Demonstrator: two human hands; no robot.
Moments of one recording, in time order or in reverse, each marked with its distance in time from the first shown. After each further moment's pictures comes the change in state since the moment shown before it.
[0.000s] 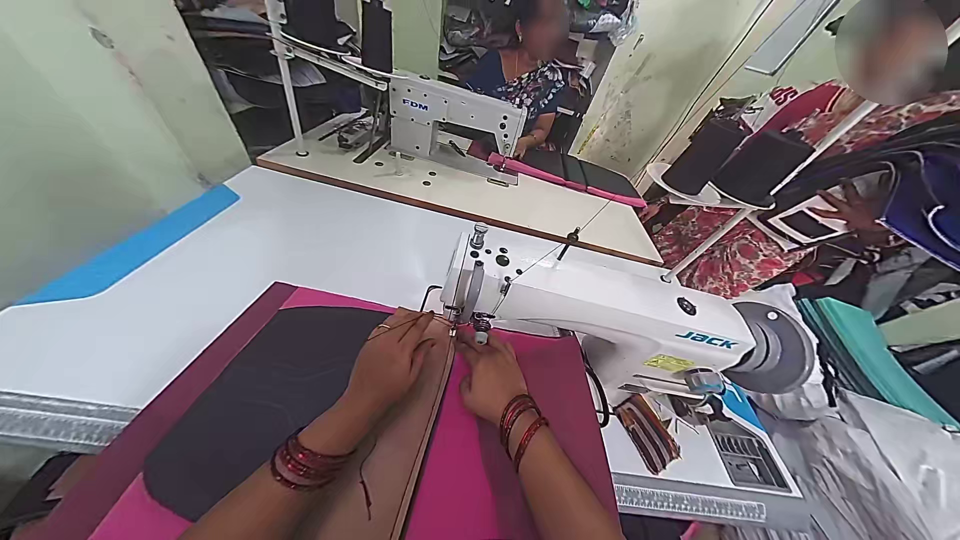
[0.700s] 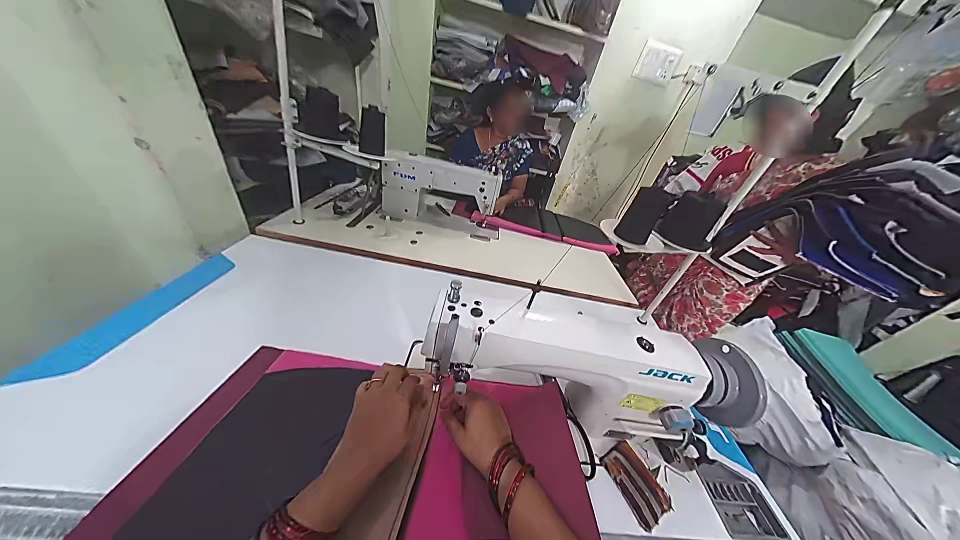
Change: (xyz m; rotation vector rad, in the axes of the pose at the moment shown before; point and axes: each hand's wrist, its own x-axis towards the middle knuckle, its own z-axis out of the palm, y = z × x) left_hand 0.021 0.029 -0.015 0.128 -0.382 -0.221; right_hand -0.003 0.010 -0.004 0.355 0.132 0.038
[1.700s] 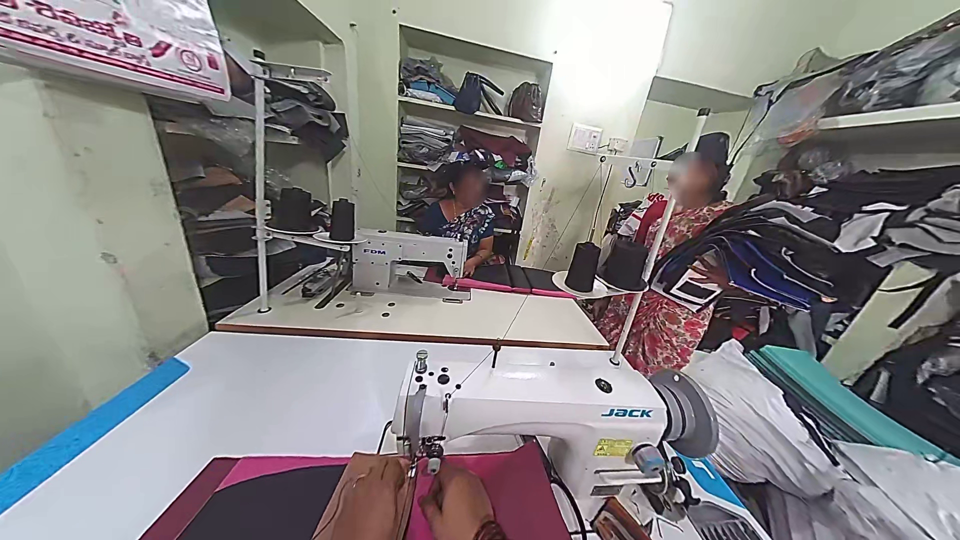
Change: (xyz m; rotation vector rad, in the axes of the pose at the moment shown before) left_hand 0.009 0.017 0.010 -0.032 -0.159 -0.105; right_hand -0.003 -0.002 -0.003 0.004 -0.003 0.058
